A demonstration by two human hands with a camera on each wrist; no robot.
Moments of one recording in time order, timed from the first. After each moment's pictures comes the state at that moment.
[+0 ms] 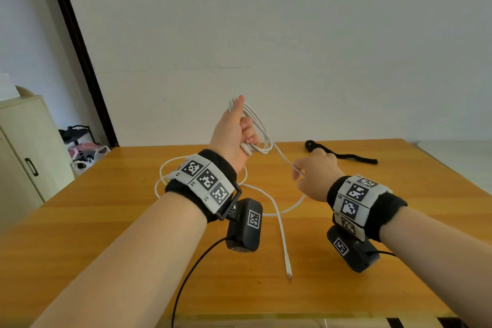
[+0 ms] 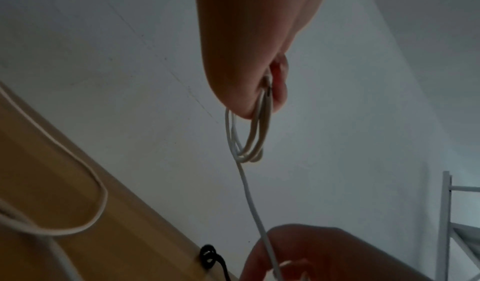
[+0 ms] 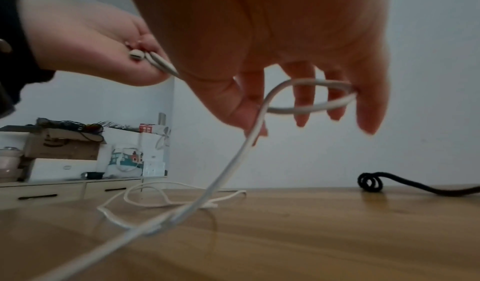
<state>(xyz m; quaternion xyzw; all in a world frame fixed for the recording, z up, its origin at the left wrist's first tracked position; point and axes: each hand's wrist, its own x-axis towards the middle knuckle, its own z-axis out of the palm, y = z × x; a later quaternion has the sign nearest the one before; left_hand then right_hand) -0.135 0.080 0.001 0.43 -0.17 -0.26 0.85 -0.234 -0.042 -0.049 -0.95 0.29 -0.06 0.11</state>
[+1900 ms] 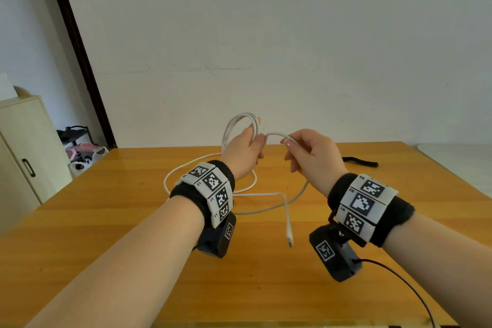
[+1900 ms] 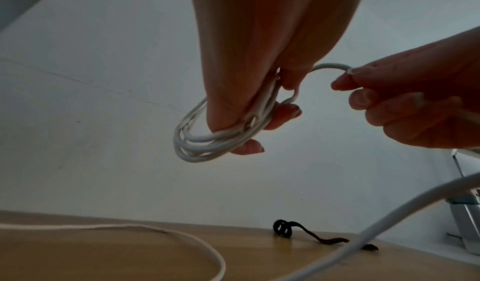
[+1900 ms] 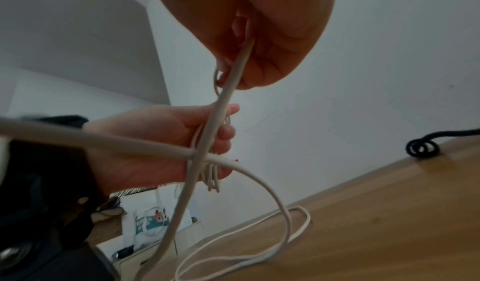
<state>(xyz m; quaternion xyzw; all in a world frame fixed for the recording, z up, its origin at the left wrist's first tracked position) -0.125 0.073 -0.026 0.79 -0.39 -0.06 0.47 -0.234 -0.032 -0.036 -0.83 0.12 -0.35 0.42</state>
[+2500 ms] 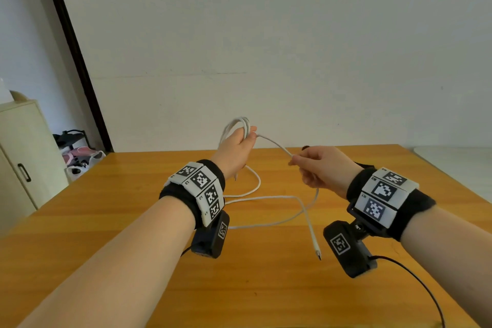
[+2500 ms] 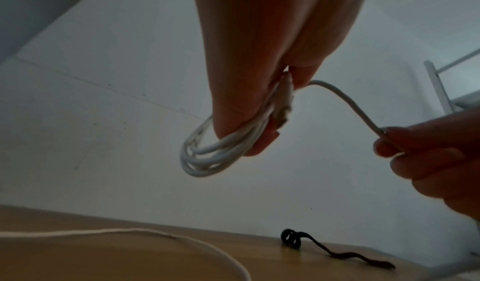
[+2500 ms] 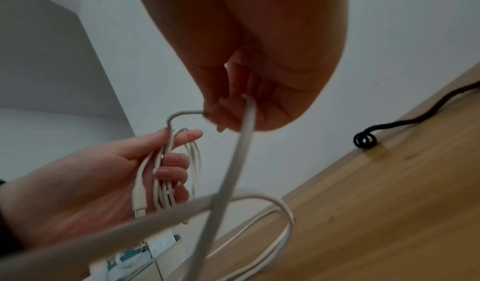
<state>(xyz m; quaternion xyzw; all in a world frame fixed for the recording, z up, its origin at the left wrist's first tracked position) -0.120 0.079 -0.019 0.77 -0.36 -0.10 0.51 -0.245 -0.065 -0.034 -0.80 0.18 -0.17 0.54</state>
